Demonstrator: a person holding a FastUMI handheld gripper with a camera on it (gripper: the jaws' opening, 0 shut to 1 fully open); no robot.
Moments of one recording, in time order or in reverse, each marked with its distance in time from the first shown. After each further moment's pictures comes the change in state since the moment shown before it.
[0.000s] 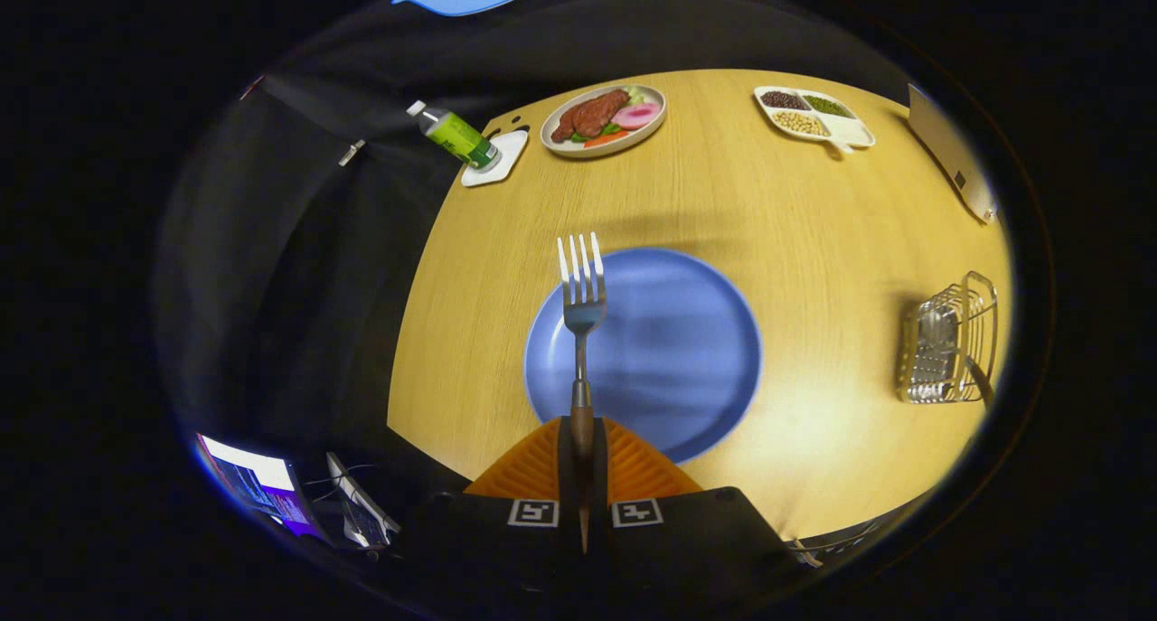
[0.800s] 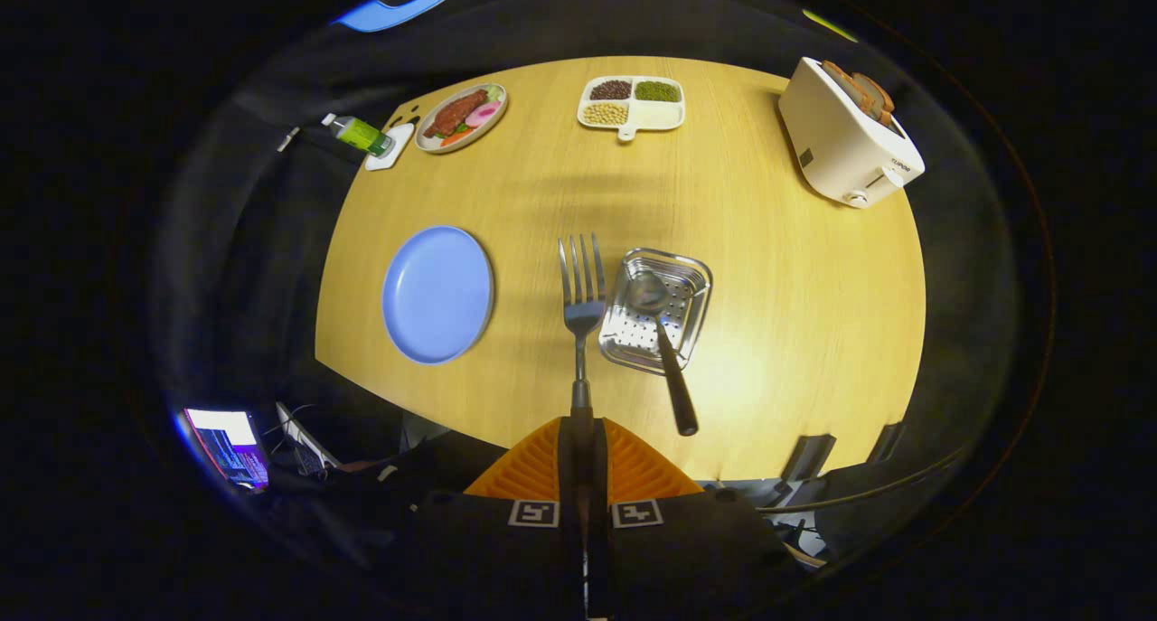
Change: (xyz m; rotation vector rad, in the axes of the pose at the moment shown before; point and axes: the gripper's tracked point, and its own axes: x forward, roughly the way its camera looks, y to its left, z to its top) arm -0.158 -0.207 -0.007 -0.019 0.283 -0.238
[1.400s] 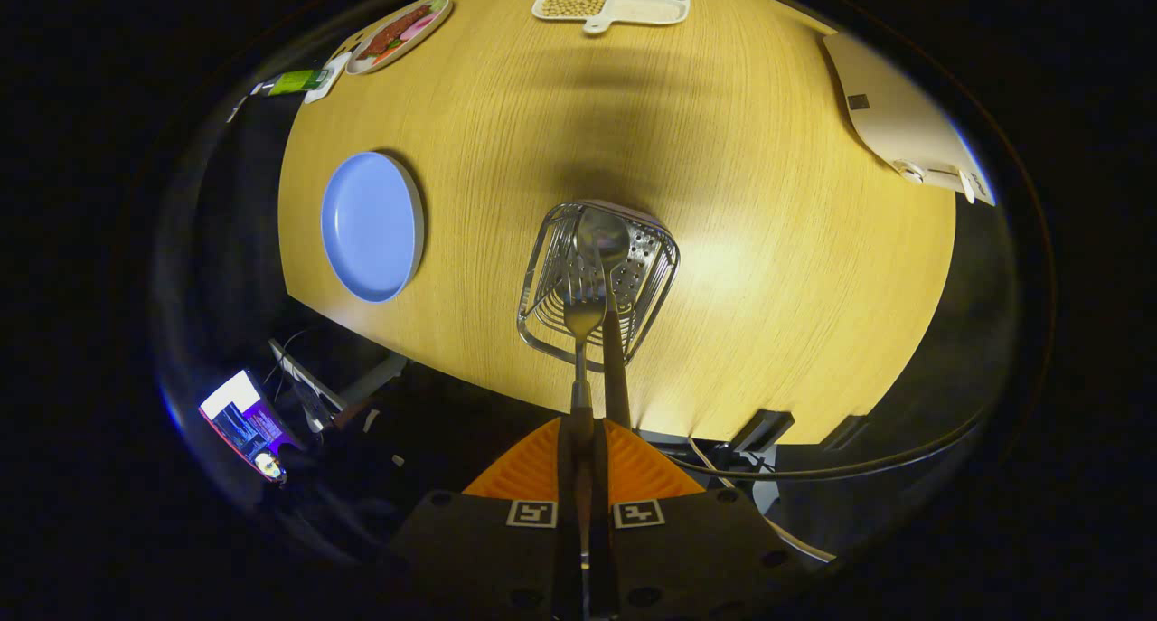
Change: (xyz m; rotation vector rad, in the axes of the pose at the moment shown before) arm 0.018 -0.038 0.005 -0.052 0.490 -0.027
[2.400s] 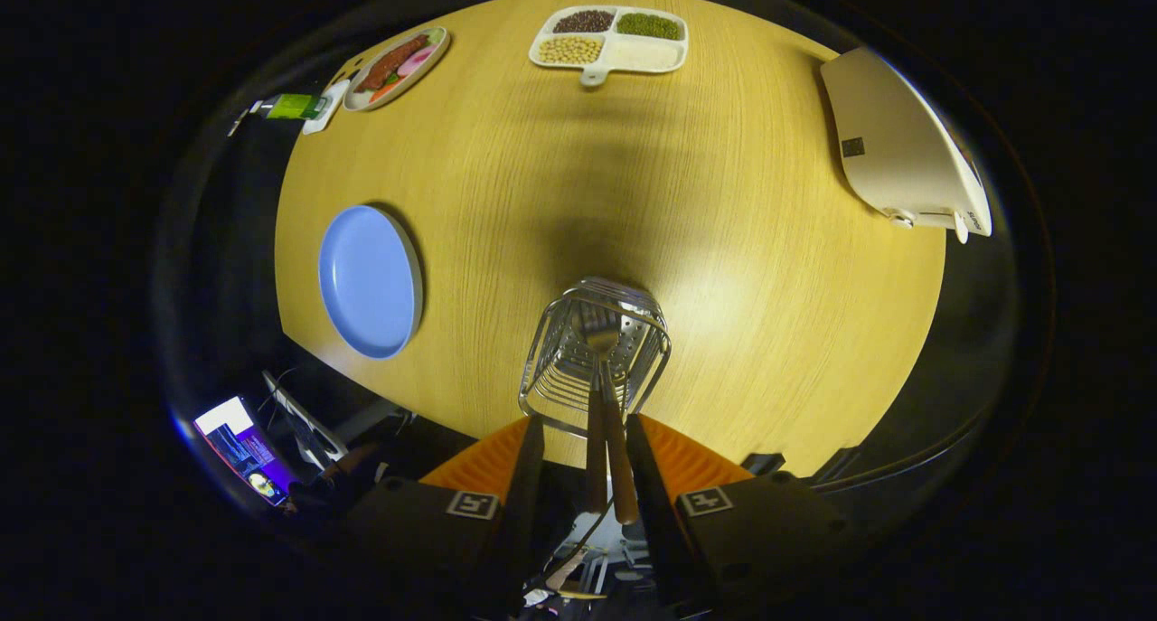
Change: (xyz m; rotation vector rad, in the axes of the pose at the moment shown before) arm -0.006 0.003 0.052 0.016 -0.284 -0.001
